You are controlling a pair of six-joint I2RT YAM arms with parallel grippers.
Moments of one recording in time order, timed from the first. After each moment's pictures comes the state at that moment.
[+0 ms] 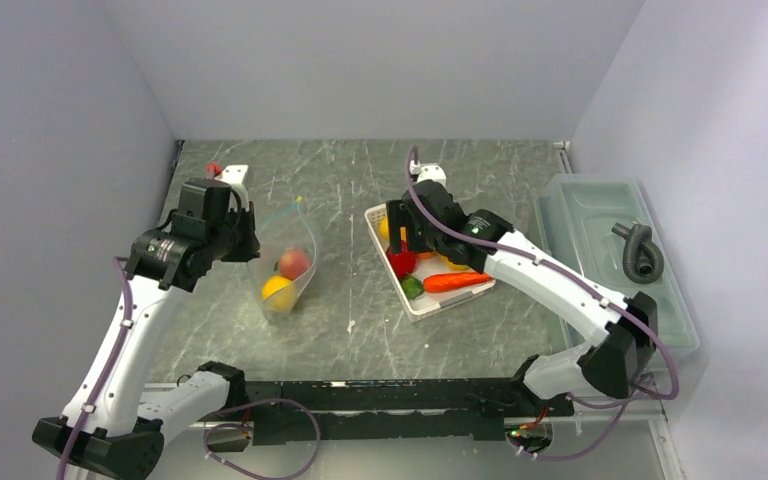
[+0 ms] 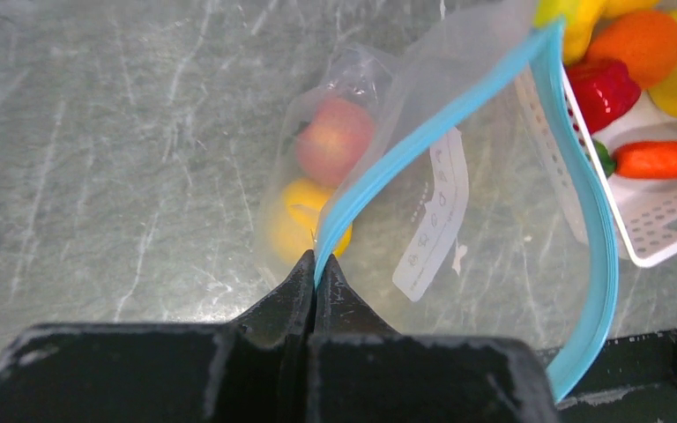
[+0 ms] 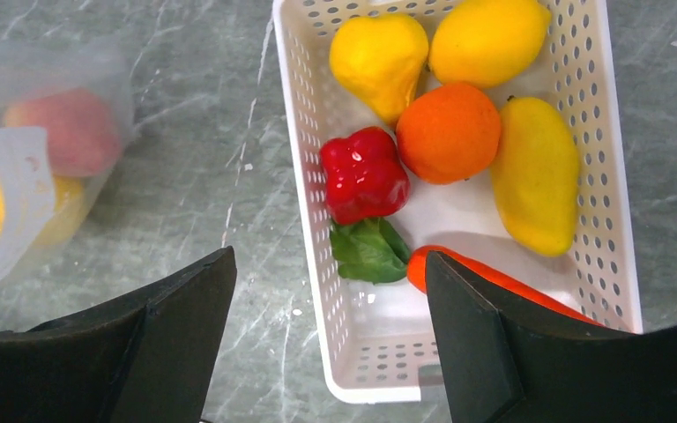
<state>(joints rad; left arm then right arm) -0.29 0.99 1.24 -1.02 -0.03 -0.26 0.83 1.37 1.29 -0.69 0.33 0.50</state>
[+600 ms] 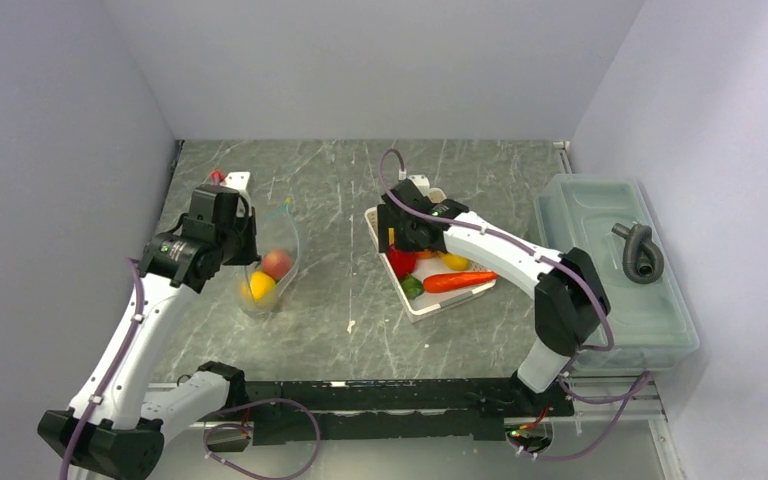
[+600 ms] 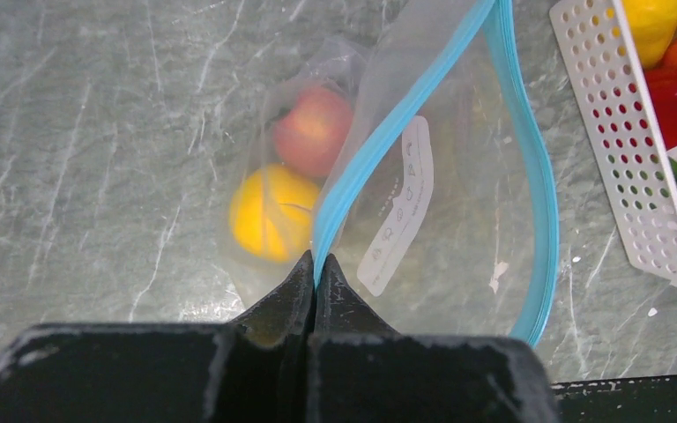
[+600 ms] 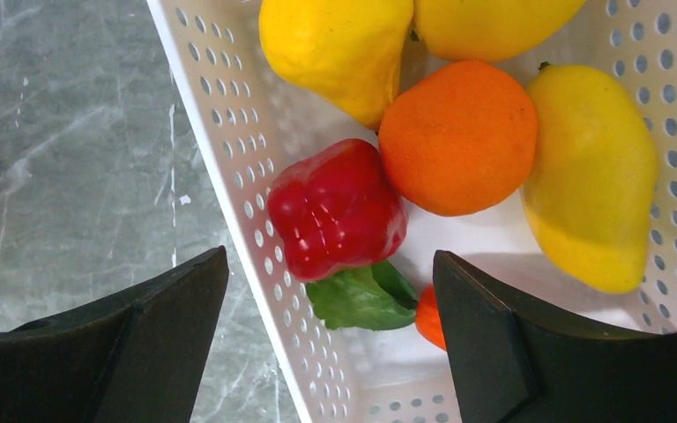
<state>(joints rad) -0.29 1.00 1.18 -0.97 -0.13 -0.26 0.74 1.66 1.31 -0.63 0.29 0.58</state>
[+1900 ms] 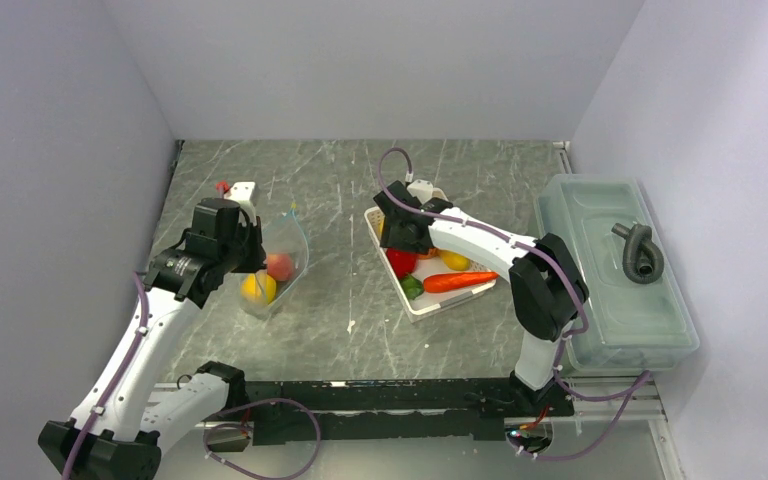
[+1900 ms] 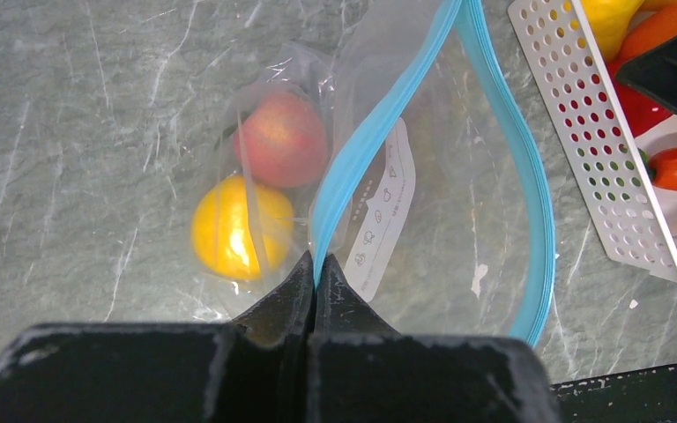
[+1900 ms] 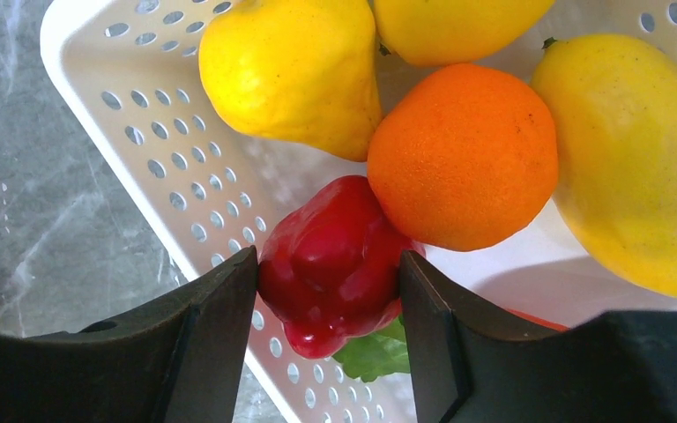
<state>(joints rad) -0.29 0.92 1.02 -0.83 -0.05 -0.26 0.72 1.81 1.36 -0.63 0.35 0.82</state>
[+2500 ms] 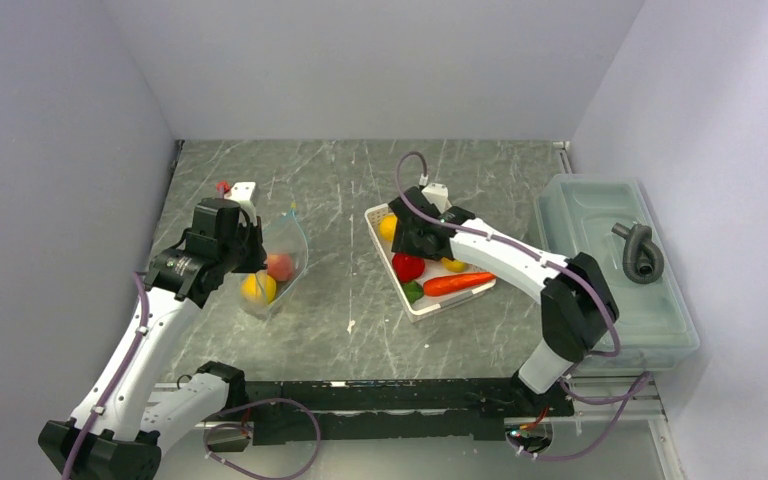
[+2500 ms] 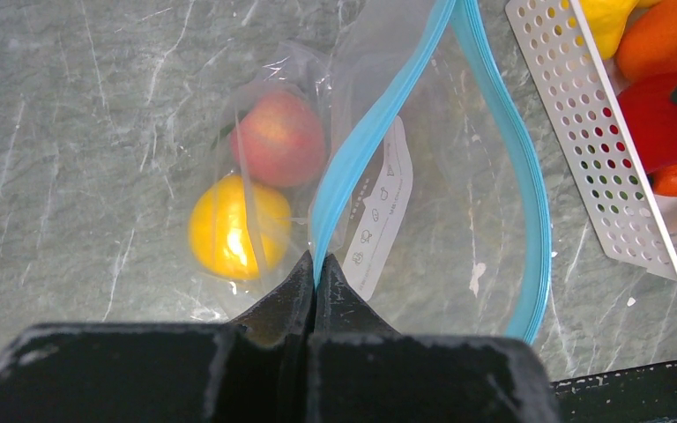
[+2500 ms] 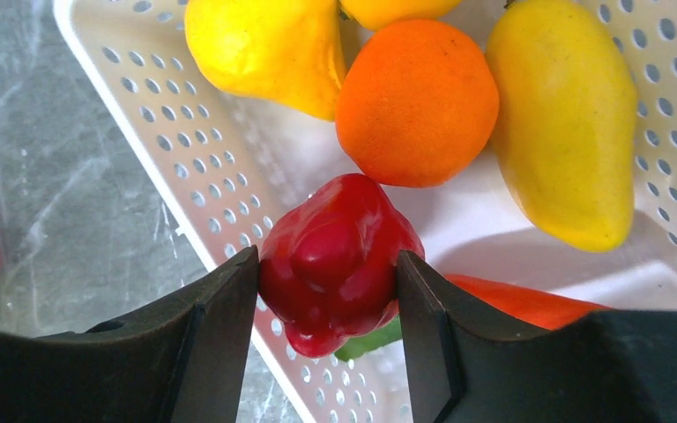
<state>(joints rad) -0.29 0.93 1.02 -0.83 -0.04 -0.26 0.72 1.65 1.23 -0.61 0.36 0.81</state>
